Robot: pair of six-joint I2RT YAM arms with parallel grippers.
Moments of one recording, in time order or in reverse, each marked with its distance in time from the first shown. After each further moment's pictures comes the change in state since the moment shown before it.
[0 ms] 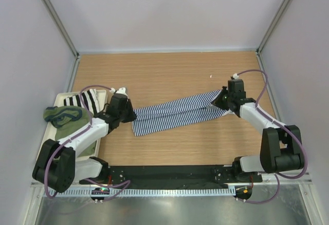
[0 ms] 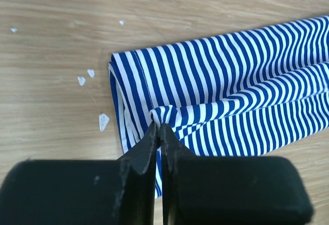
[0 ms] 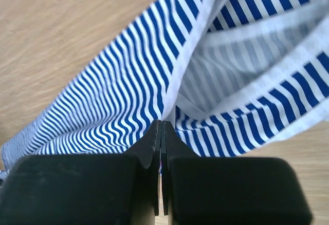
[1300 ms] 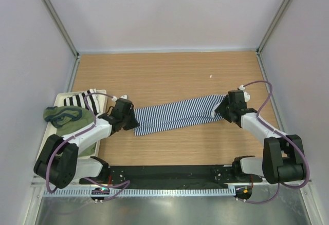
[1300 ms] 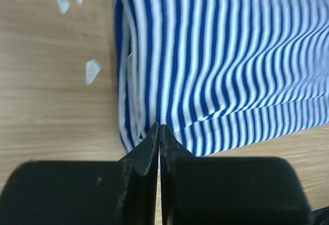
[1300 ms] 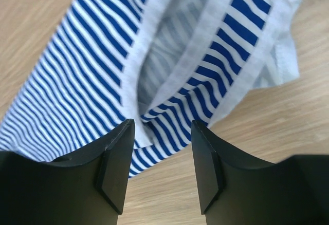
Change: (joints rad) left arm -0.064 0.040 -0.027 -0.078 0.025 -0.179; right arm -0.001 -0.113 -0.187 0.001 0.185 0.093
